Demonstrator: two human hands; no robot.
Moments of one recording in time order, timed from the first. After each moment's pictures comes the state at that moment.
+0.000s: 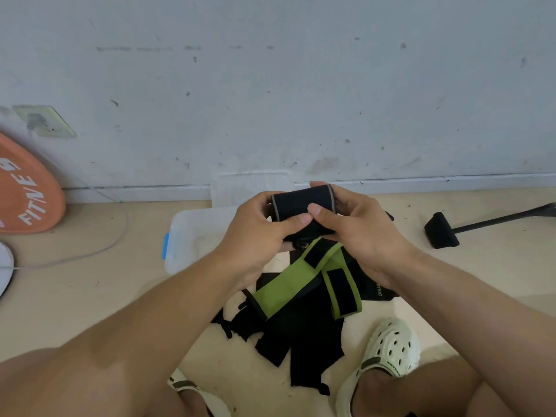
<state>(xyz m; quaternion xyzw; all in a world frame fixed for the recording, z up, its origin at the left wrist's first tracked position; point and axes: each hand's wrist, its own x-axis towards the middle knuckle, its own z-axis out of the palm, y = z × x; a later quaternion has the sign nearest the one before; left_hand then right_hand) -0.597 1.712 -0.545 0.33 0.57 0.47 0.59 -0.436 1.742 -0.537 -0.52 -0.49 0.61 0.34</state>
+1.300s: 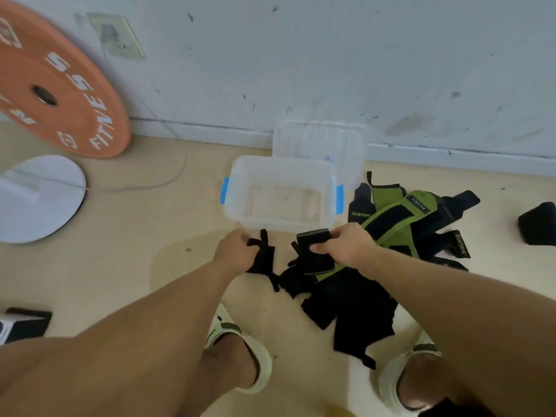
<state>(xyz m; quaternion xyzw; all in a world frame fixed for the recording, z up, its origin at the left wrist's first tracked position) -0.752 1.644 -0.759 0.31 0.84 0.13 0.43 -0.533 1.740 -0.727 -0.64 -0.55 0.54 -0.04</state>
